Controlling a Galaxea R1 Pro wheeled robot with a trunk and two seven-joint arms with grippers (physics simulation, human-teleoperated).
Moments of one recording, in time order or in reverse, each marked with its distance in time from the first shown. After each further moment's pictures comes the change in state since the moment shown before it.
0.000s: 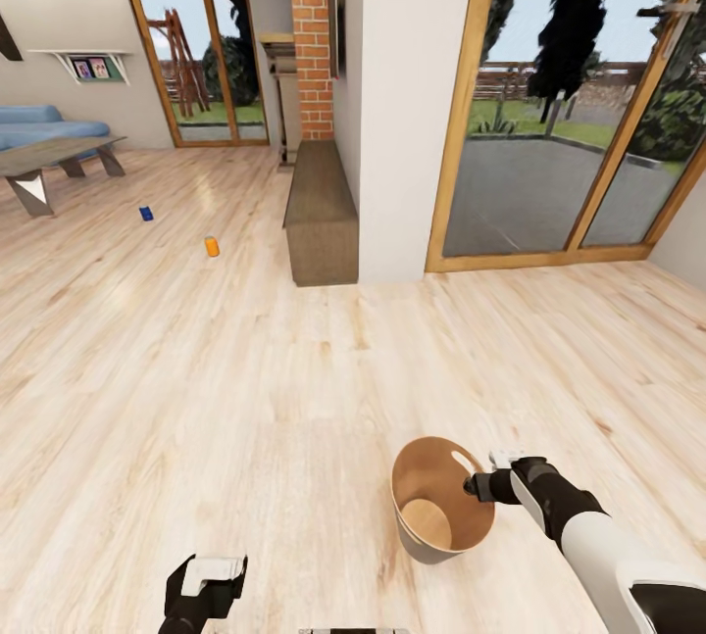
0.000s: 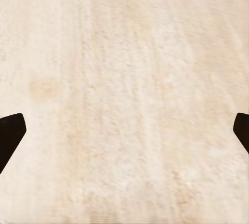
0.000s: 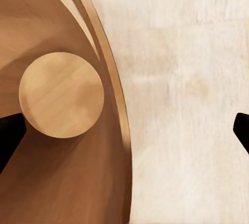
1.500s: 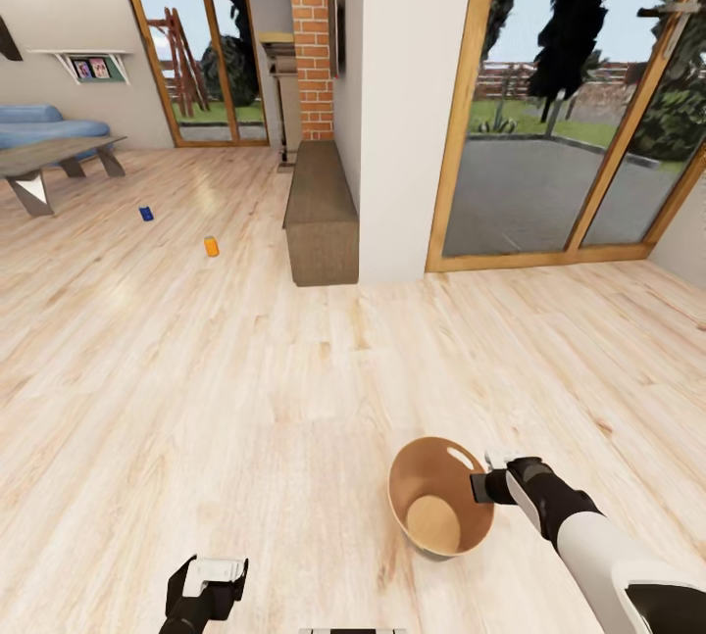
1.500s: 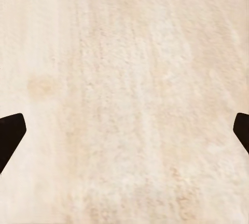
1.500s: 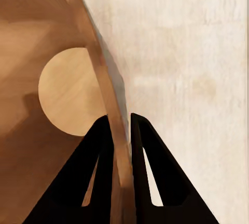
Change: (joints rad) left arm 0.000 0.001 -0.006 0.001 -0.007 0.006 -0.003; right arm 0.000 0.012 0.009 0.000 -0.002 0.000 -0.002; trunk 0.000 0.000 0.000
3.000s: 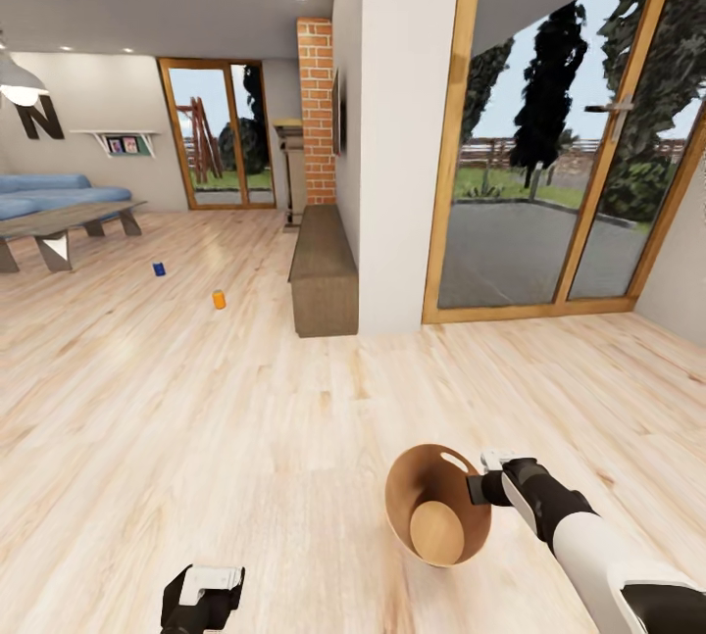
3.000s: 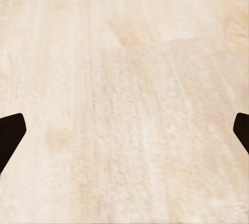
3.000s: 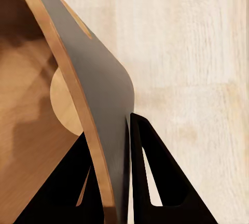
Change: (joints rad) left arm 0.000 0.002 0.006 0.034 -0.003 -0.002 0.010; right arm 0.001 0.012 0.009 0.005 0.014 -0.001 -0.001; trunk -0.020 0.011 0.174
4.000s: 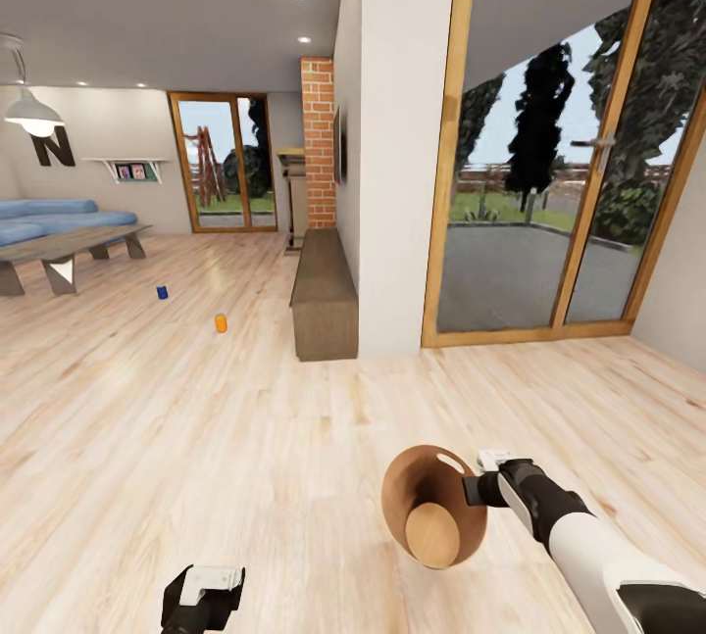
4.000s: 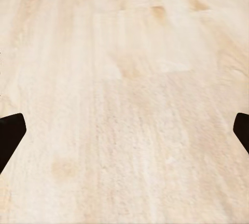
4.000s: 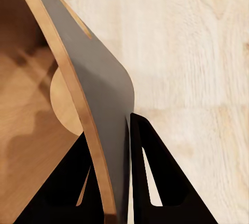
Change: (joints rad) left arm 0.000 0.000 -0.002 0.001 0.000 0.000 0.000; right arm 0.000 0.012 0.000 0.005 -0.001 0.000 0.002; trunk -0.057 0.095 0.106
